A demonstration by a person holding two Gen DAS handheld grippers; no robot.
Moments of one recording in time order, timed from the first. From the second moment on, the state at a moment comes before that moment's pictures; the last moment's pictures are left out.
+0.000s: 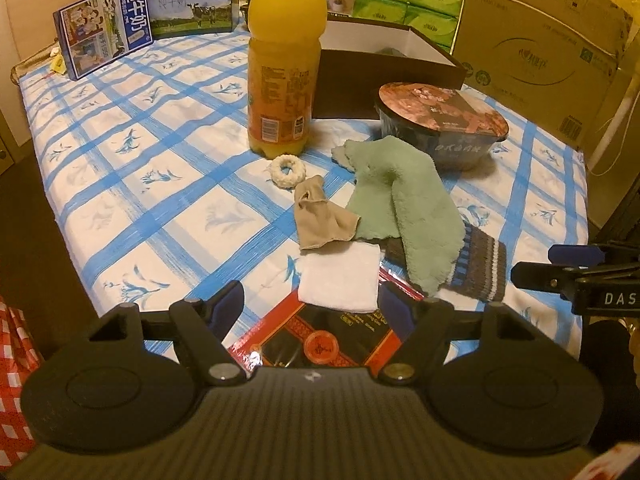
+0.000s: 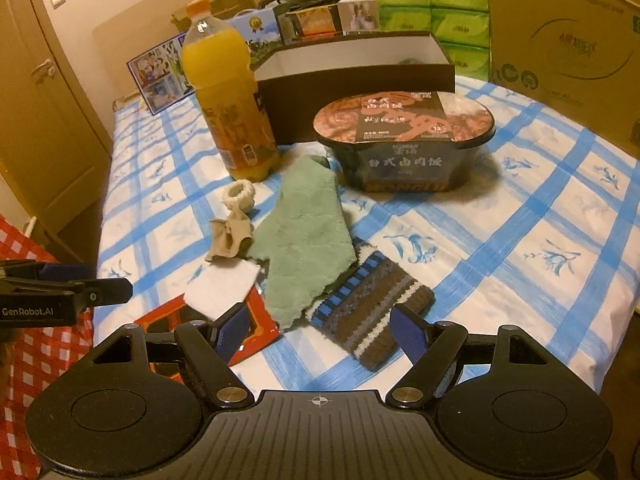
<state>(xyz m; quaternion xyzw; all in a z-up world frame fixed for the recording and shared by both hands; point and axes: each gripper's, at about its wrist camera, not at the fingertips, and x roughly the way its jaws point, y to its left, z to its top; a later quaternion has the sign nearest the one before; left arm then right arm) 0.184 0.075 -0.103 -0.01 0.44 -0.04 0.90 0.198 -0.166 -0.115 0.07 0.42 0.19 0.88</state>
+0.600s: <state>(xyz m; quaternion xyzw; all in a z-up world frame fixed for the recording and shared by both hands) 0.258 0.066 -0.147 -0.02 0.46 -0.05 0.89 0.255 -0.175 -0.143 0.09 0.44 0.16 0.88</state>
